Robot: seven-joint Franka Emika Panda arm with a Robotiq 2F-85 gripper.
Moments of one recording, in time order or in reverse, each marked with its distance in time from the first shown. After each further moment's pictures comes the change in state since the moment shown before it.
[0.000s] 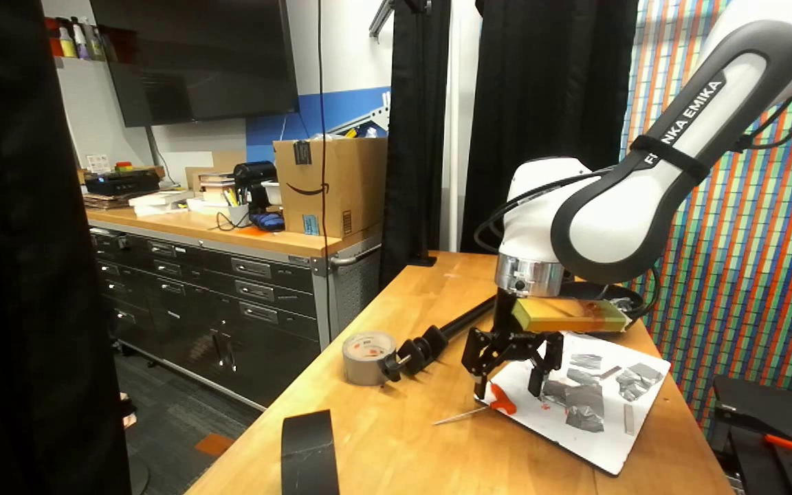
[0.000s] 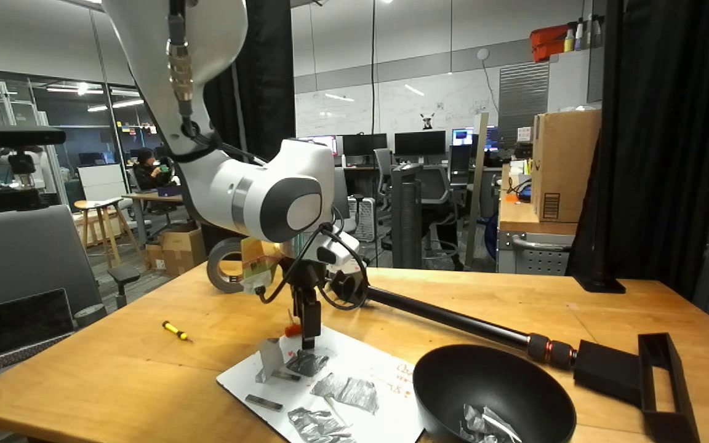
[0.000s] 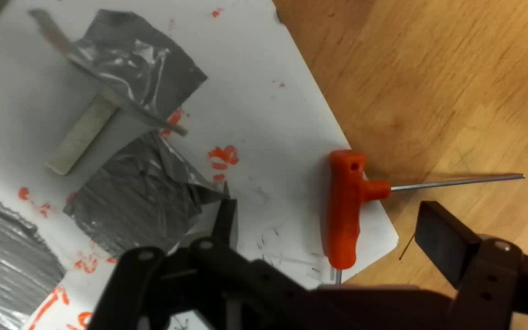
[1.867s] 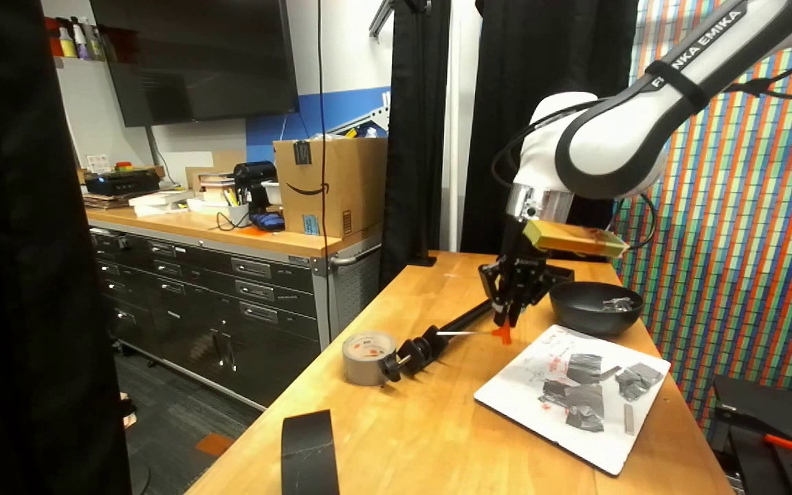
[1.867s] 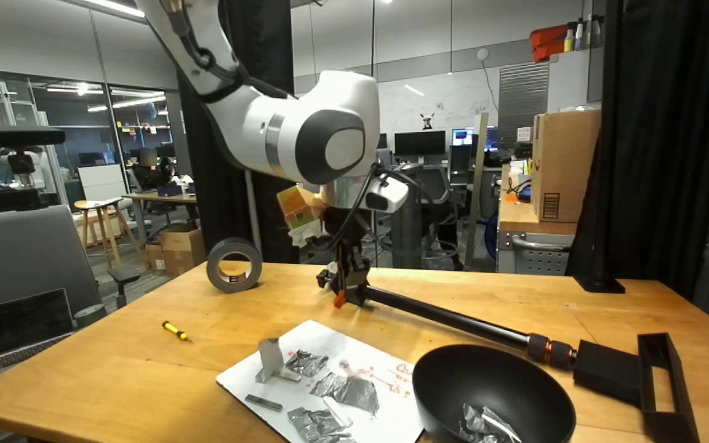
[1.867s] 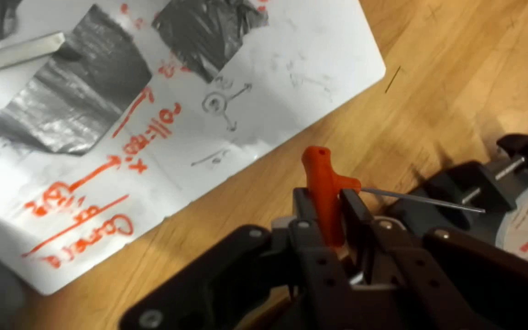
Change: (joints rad) arm -0.060 -0.186 -0.107 0.003 0.001 -0.105 -0.144
